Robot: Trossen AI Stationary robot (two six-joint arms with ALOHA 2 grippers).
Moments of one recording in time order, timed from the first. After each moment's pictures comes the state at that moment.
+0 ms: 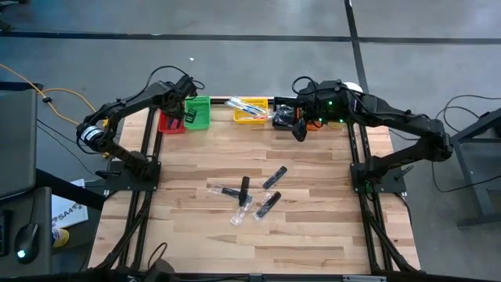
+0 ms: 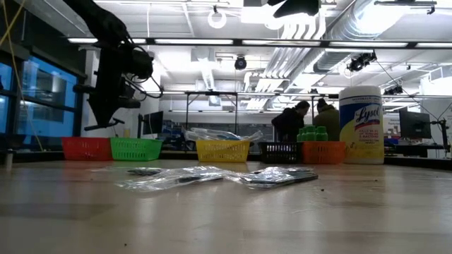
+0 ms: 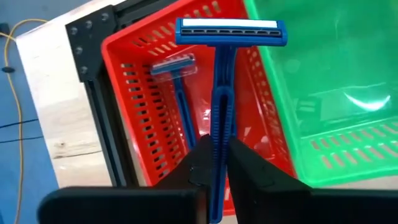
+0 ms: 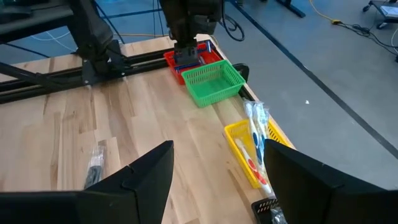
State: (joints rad) left arm 0.94 1.44 1.04 -0.97 -0.37 -0.35; right arm -0.25 1.27 1.41 -0.64 0.11 0.06
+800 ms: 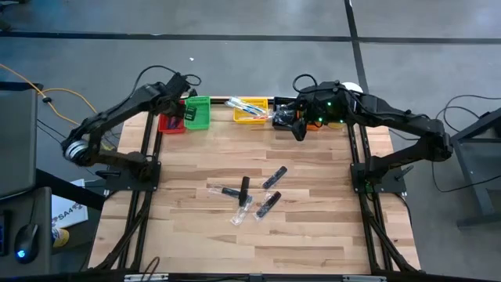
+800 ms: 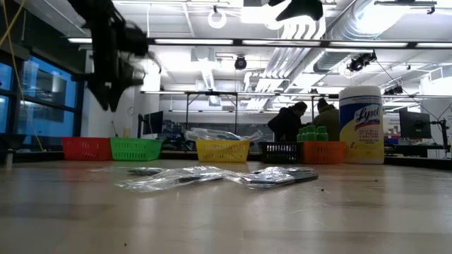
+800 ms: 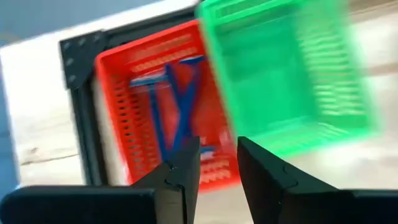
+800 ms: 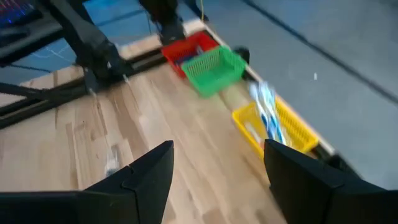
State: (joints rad) left arm 0.88 1.26 1.04 -0.97 -0.30 -0.44; right arm -0.25 1.27 1.41 -0.67 0.11 0.22
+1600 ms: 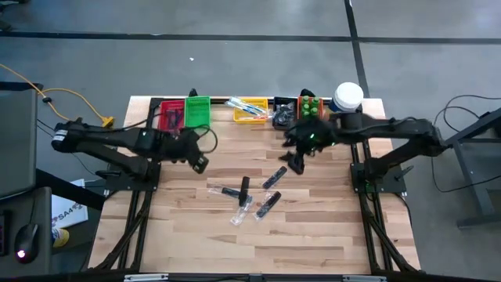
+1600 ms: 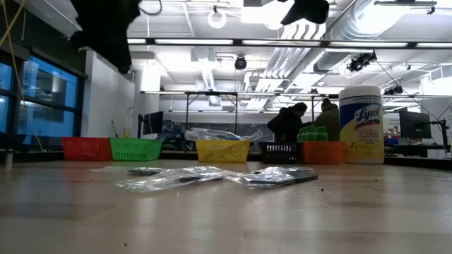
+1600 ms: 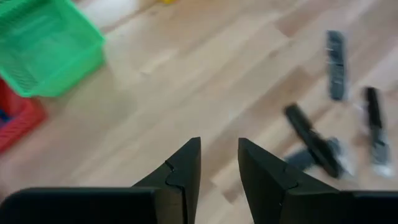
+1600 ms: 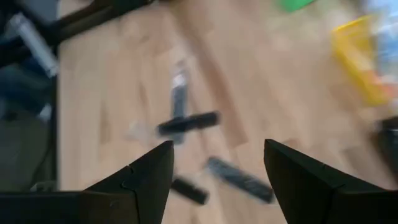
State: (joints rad) left arm -0.08 1.06 1.04 -1.01 -0.41 -0.92; right arm -0.02 1.35 1.41 -0.84 0.01 0.37
